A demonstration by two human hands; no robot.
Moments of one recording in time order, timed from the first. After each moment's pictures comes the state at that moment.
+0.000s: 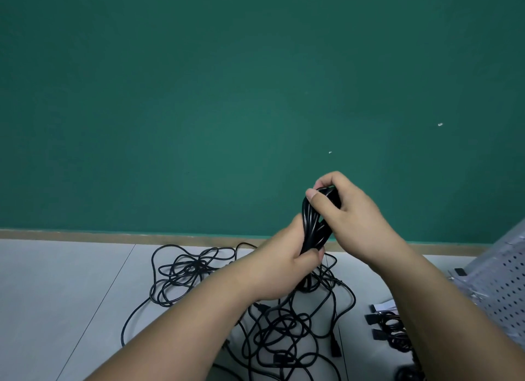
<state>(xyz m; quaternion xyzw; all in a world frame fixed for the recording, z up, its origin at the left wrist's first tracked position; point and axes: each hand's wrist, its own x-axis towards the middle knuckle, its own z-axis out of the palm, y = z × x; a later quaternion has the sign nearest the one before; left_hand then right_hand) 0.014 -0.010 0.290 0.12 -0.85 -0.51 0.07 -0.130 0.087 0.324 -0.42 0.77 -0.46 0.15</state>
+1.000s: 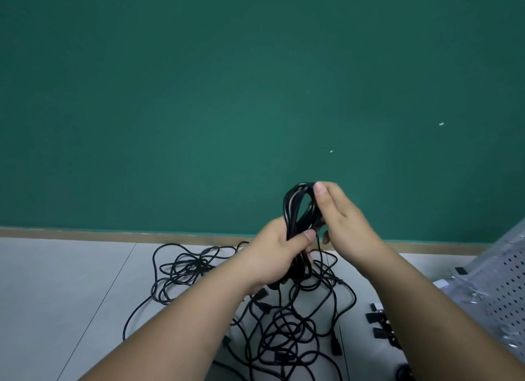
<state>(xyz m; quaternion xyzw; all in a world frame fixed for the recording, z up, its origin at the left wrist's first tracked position) 0.011 -0.021 0.272 0.20 -0.74 -0.63 0.13 -0.127 0.076 0.293 -0.39 0.75 -0.50 0.20</state>
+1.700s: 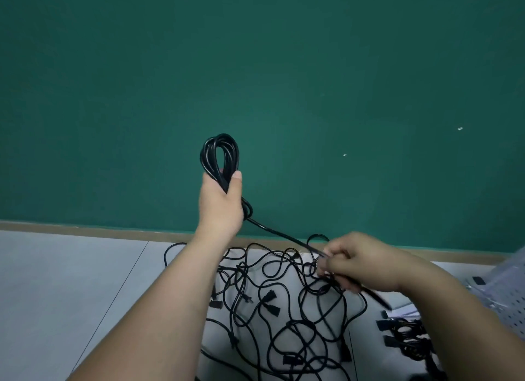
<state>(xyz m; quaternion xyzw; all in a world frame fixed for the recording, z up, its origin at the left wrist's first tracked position) 0.035 -0.103 0.302 0.43 -0.64 -0.46 0.44 -0.142 0.103 0.288 -0.51 0.72 -0.24 0.40</state>
